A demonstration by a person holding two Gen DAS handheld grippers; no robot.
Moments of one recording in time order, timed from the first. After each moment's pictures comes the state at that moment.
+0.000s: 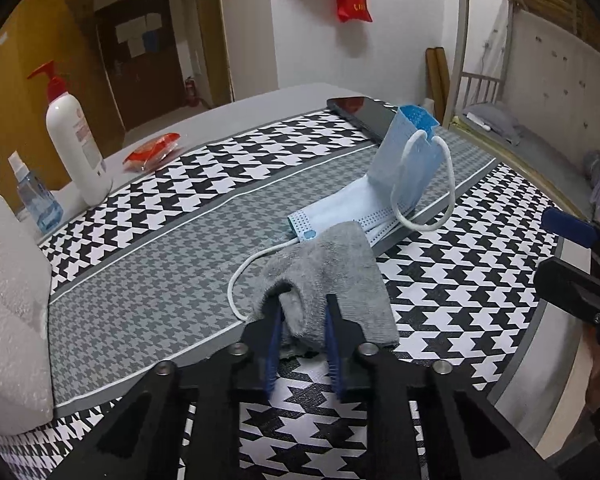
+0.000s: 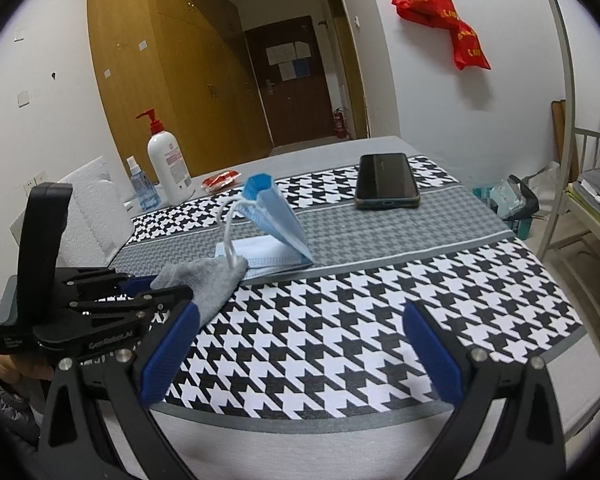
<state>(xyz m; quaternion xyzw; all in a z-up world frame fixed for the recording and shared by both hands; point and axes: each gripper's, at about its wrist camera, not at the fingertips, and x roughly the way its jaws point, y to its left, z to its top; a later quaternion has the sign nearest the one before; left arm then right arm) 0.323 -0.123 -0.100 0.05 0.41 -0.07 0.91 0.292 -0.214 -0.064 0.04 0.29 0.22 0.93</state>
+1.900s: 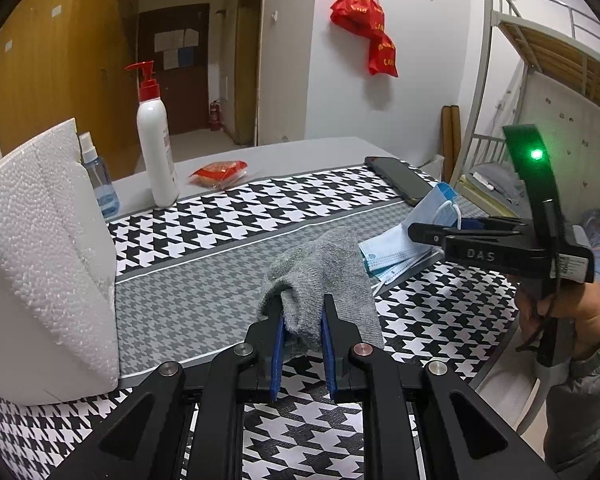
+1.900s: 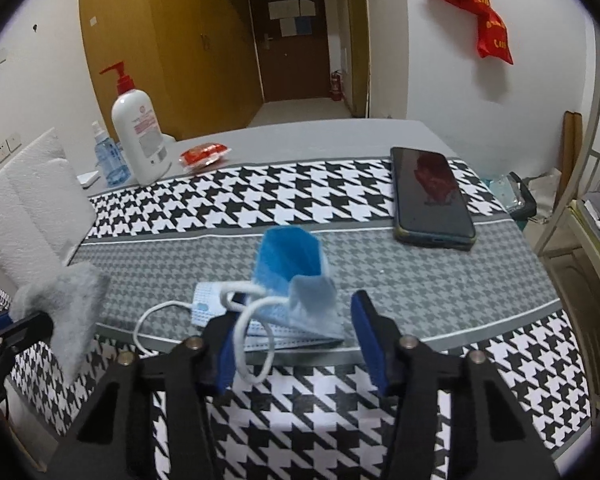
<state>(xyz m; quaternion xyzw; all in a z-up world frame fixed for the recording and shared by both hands) 0.268 -0.056 -0.060 -0.02 0.33 -0.06 0.94 0.377 -0.144 -0.061 -0.03 0.37 0.19 0.91</state>
